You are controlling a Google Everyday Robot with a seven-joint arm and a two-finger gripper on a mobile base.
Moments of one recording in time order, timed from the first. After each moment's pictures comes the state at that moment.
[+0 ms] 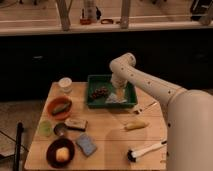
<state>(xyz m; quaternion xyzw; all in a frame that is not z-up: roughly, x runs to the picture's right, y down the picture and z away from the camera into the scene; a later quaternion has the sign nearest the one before) 0.084 0.016 0.890 -0.24 -0.07 -0.13 0.96</state>
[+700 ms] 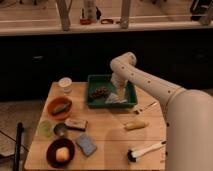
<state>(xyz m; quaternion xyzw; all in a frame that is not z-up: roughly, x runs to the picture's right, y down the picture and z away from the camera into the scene) 0.082 0.011 0.892 -0.25 -0.07 -0.14 0.96</state>
